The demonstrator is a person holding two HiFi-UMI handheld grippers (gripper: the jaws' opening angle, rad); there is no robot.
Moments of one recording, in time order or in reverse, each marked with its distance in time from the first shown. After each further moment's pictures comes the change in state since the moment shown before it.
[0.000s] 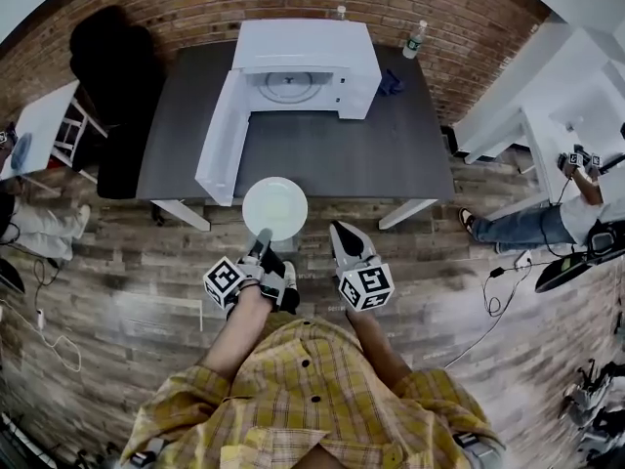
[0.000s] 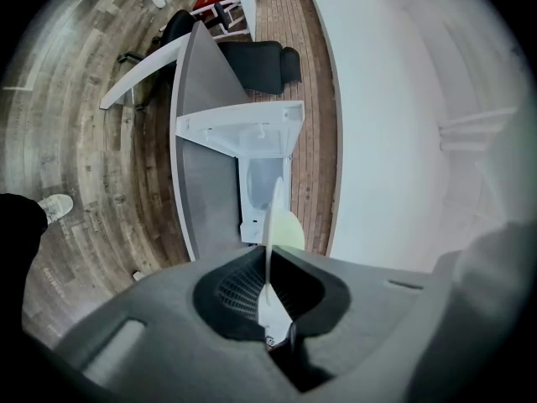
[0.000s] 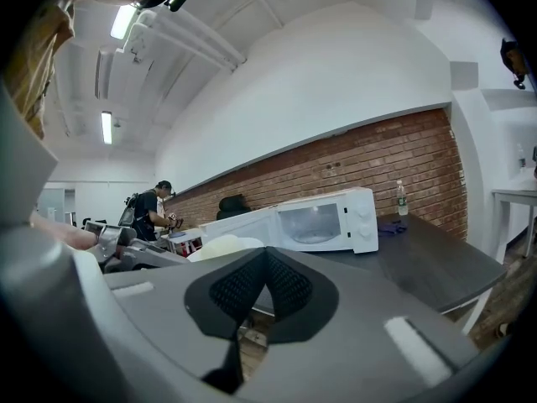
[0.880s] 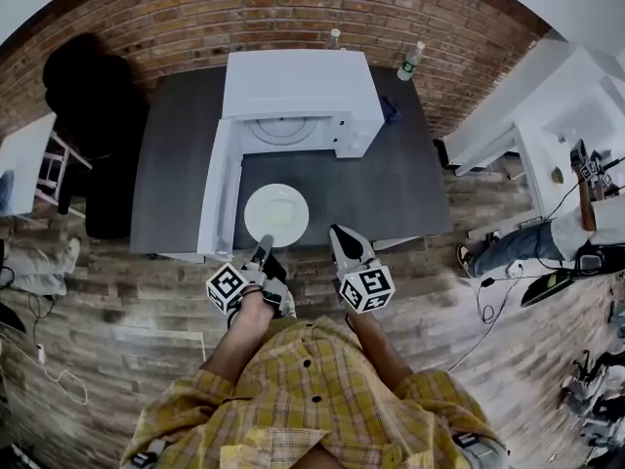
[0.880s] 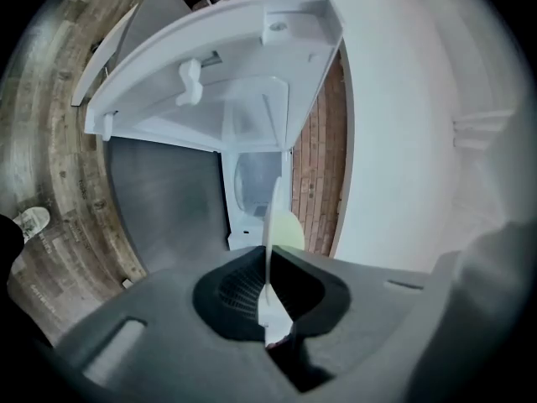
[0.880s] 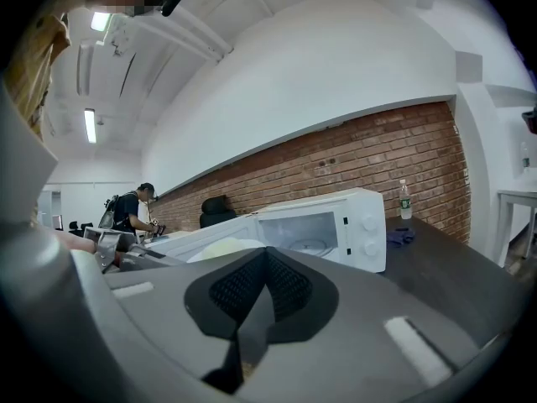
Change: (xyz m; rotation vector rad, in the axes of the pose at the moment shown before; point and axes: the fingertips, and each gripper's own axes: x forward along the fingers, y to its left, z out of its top) left arm 0.133 -0.018 0.079 0.026 0.076 0.039; right arm 0.134 -0.063 0.046 0.025 0.016 -0.052
